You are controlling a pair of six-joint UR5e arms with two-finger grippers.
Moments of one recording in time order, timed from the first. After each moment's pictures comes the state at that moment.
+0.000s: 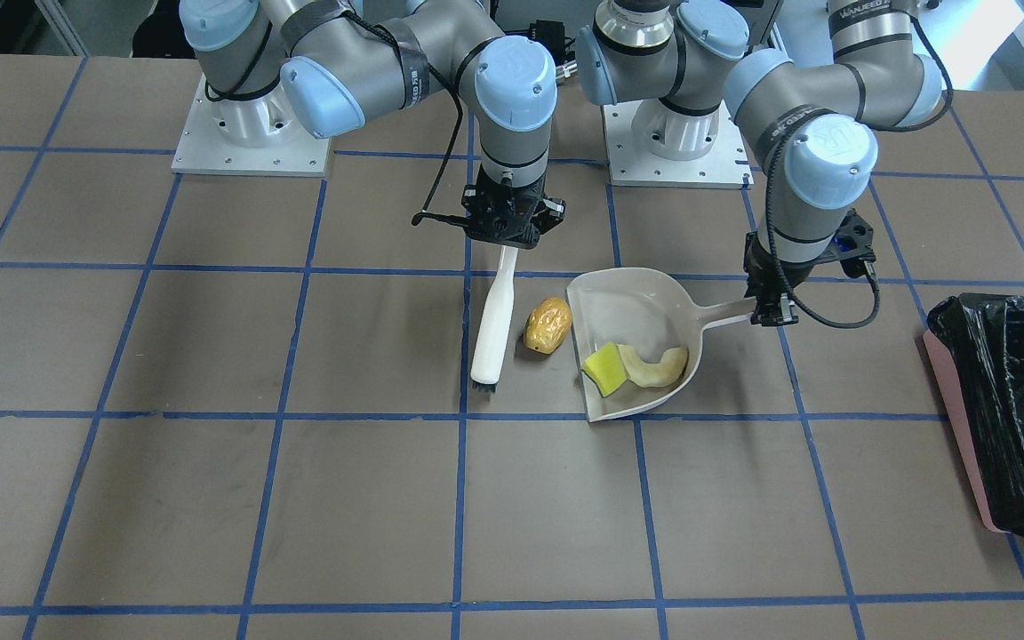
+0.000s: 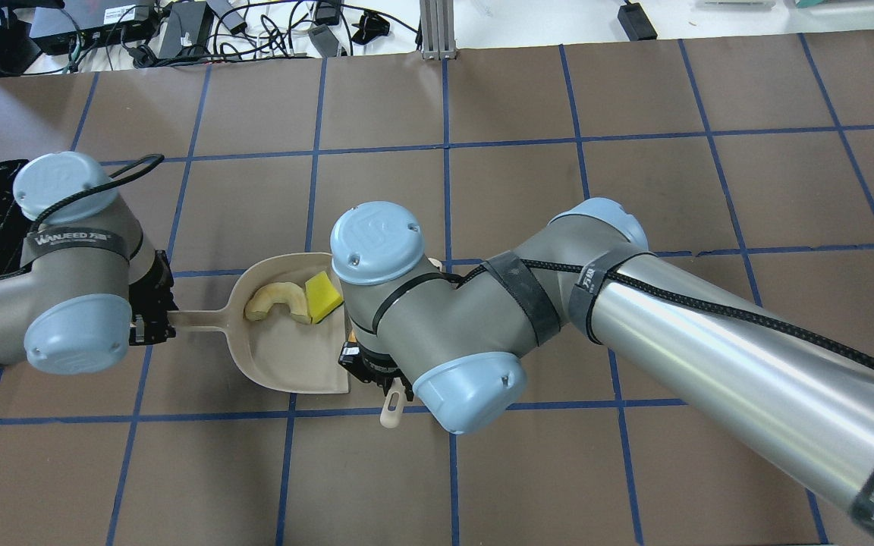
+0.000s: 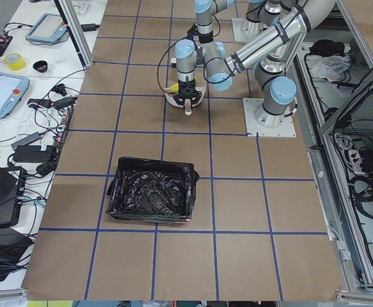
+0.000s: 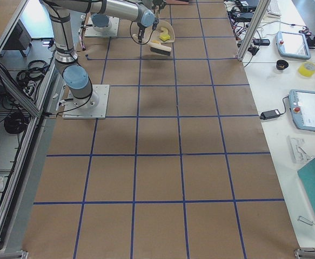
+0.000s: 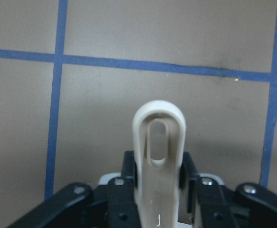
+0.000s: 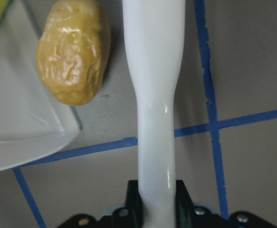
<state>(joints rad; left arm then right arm) -1.37 -1.60 -2.17 -0.96 1.78 -1.46 2.19 -1.32 1.85 -2.00 -1.42 0.82</state>
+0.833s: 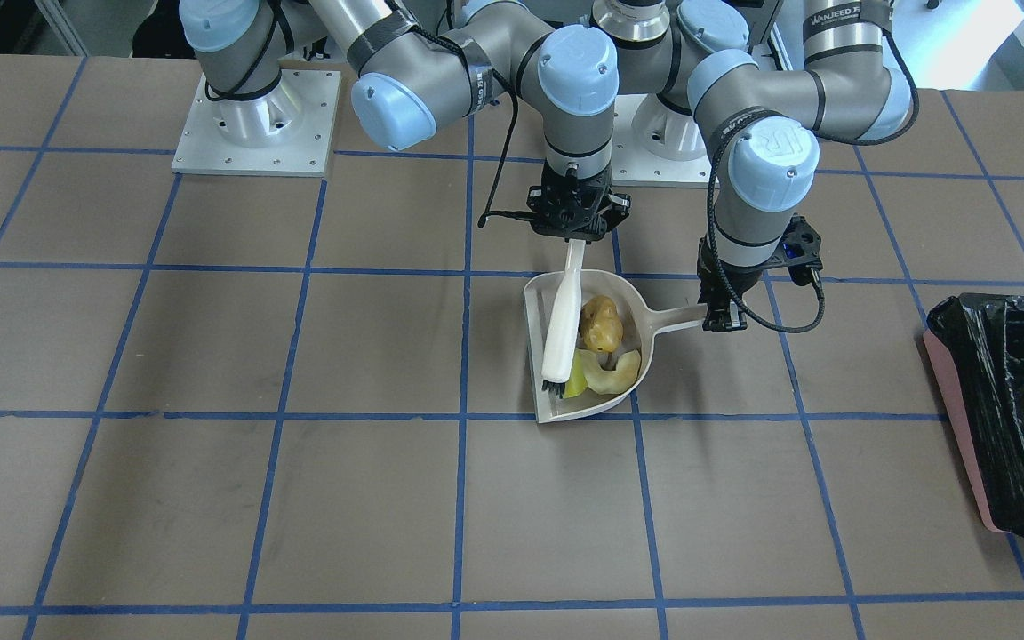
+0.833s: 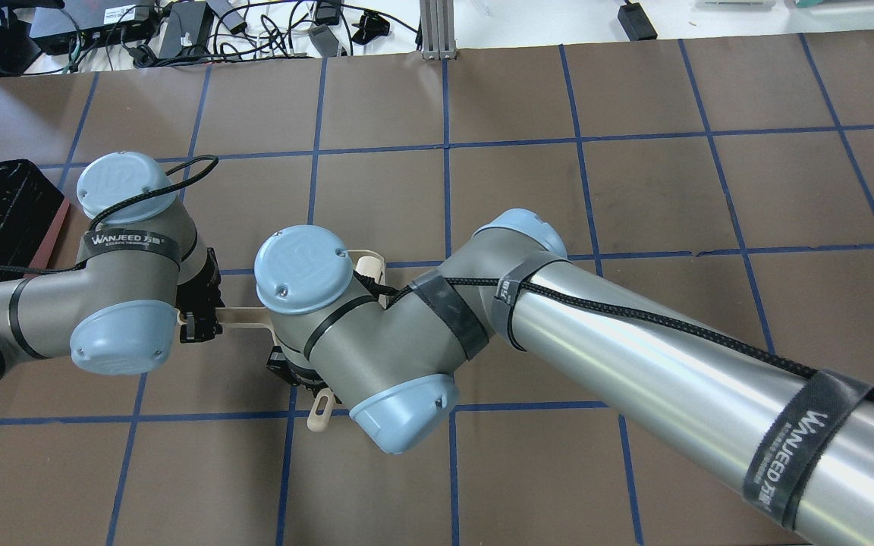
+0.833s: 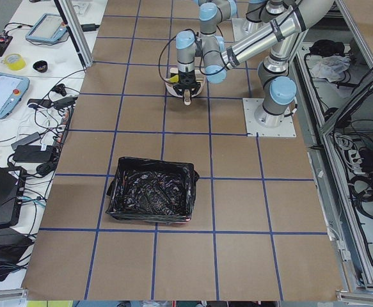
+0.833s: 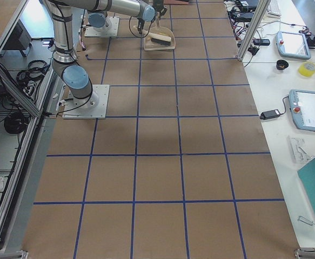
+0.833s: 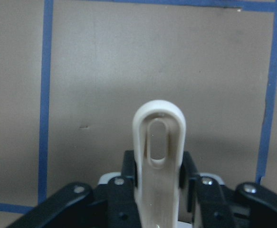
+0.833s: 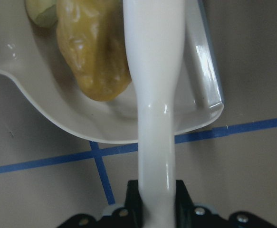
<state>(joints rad) -1.46 -1.63 -2.15 -0.96 1.70 -1.52 2.29 -1.23 1.74 -2.12 -1.38 0.94</state>
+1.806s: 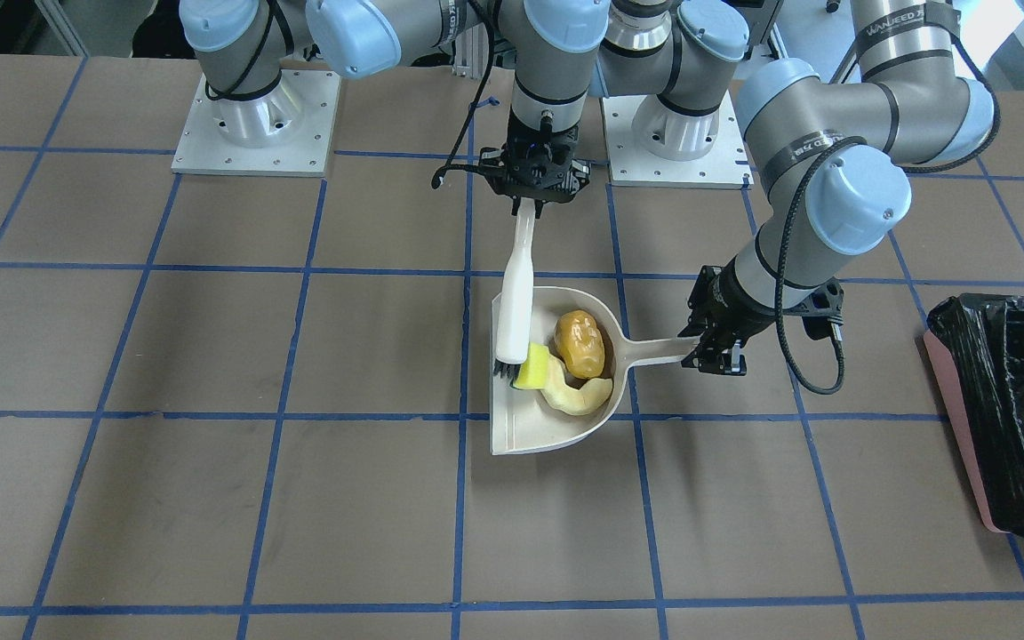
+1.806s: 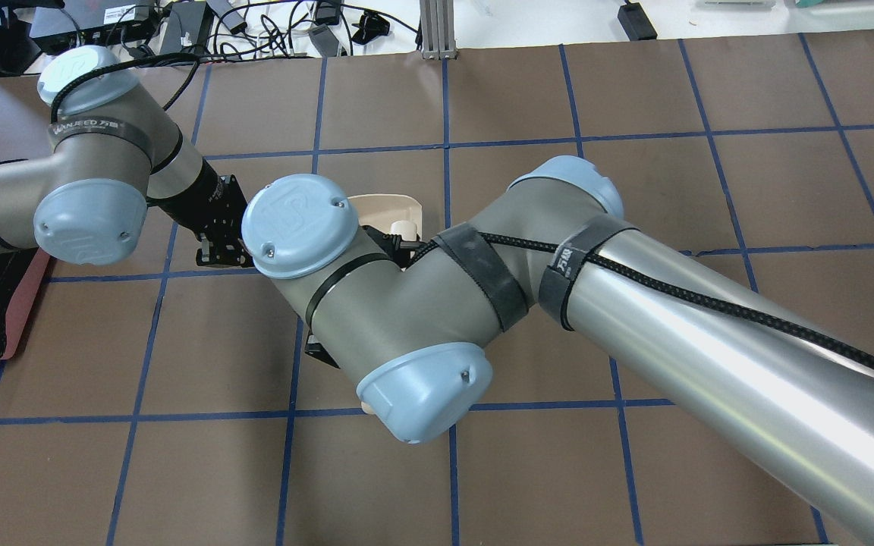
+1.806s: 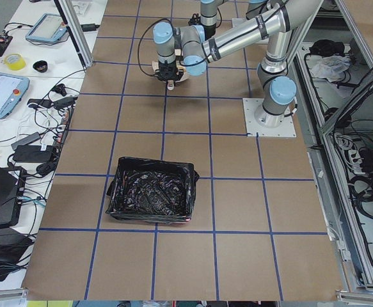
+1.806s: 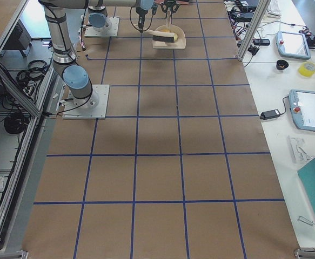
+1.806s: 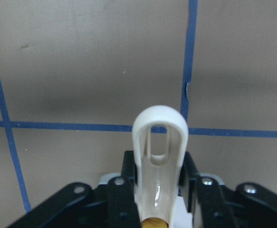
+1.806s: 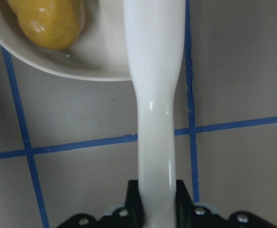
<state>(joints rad) -1.44 -1.74 -1.87 -1.18 1.45 -1.45 2.26 -1.37 1.70 -1.82 -1.57 0.80</state>
